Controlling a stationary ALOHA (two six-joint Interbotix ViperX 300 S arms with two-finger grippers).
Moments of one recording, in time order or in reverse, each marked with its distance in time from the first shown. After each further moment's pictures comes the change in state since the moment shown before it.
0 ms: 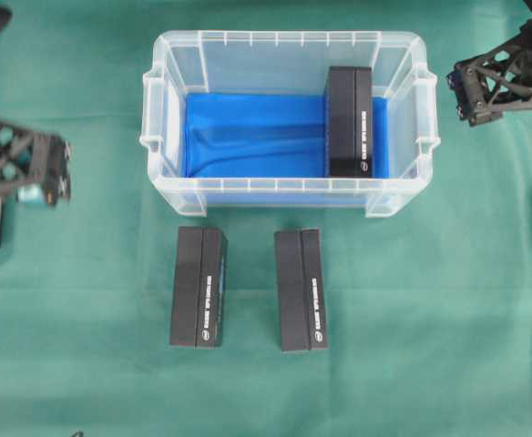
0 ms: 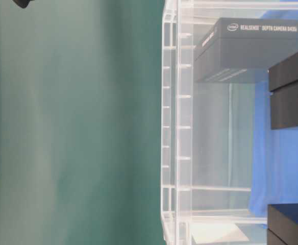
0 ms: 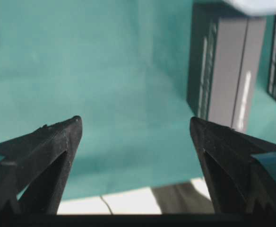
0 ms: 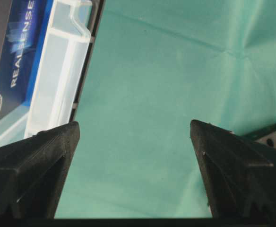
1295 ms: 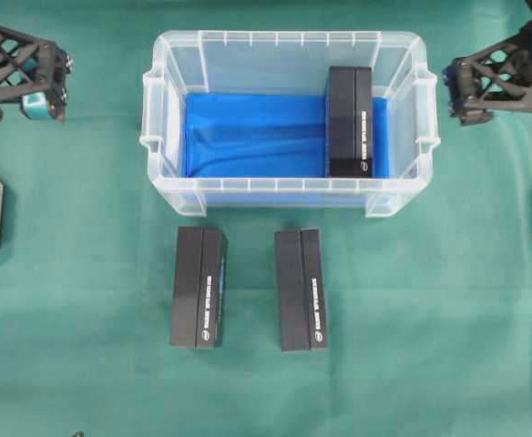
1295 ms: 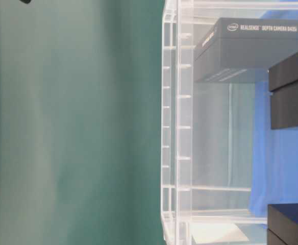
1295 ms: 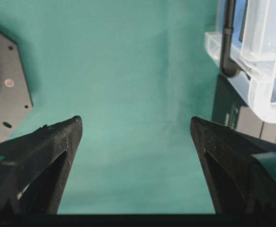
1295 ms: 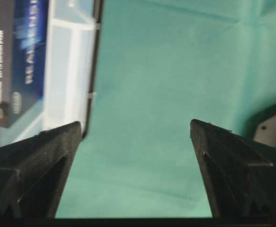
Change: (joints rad) left arm 0.334 0.037 -0.009 -0.035 0.049 0.314; right arm 0.002 0.032 -0.032 0.052 0.011 0.121
